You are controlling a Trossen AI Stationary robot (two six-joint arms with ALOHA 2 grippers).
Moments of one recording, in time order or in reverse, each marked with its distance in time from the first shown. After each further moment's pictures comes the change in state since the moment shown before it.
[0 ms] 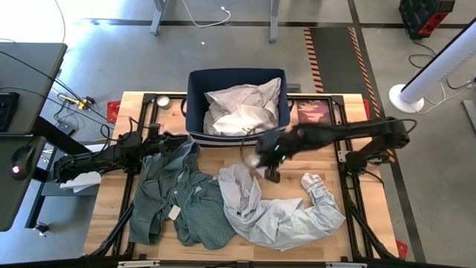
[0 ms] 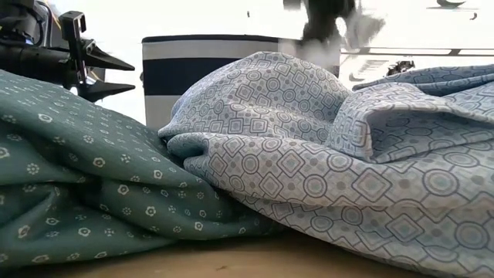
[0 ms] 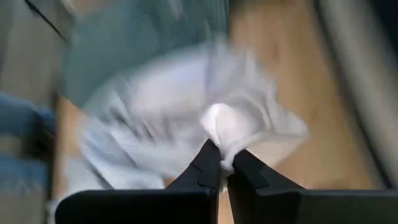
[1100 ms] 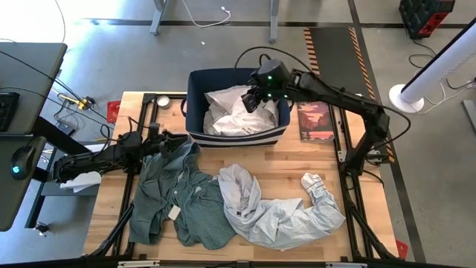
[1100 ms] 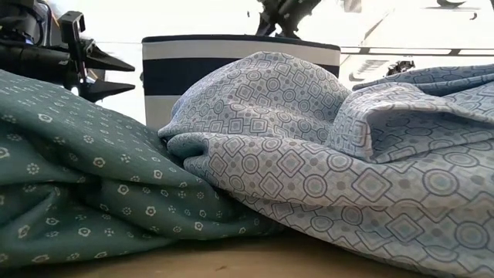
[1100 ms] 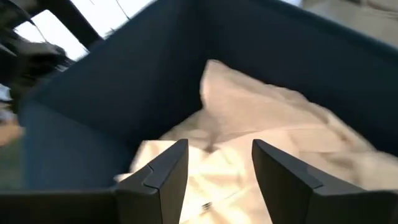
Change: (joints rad) left arm 0.000 0.000 0.000 0.001 -0.018 0.094; right arm -0.442 0.189 0.402 0.016 0.135 0.106
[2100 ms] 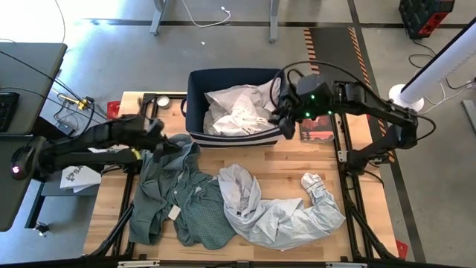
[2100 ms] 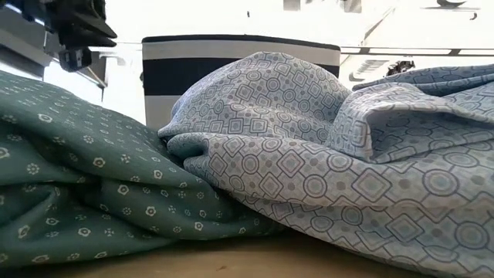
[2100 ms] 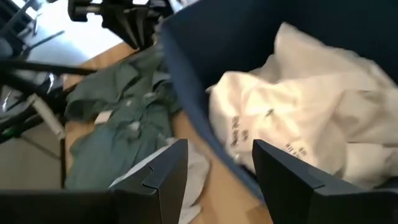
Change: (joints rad) left arm -0.002 0.455 0.622 -0.676 0.345 0.113; right arm 0.241 -0.292 0.002 -0.317 -0.028 -0.008
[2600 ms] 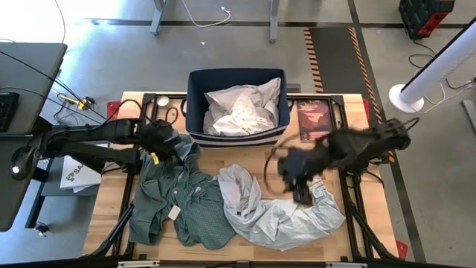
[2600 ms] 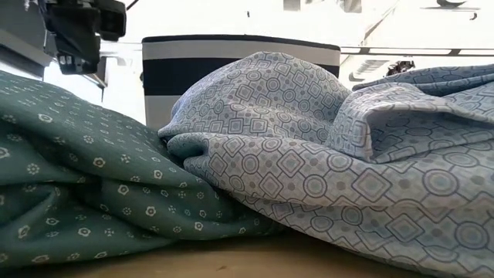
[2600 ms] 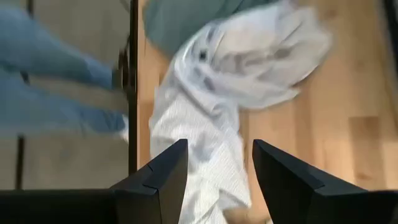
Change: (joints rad) left arm -0.114 0.349 0.152 -0.222 0.068 0.002; right arm 0.490 0.133 -0.001 -0.249 -0.080 0.089
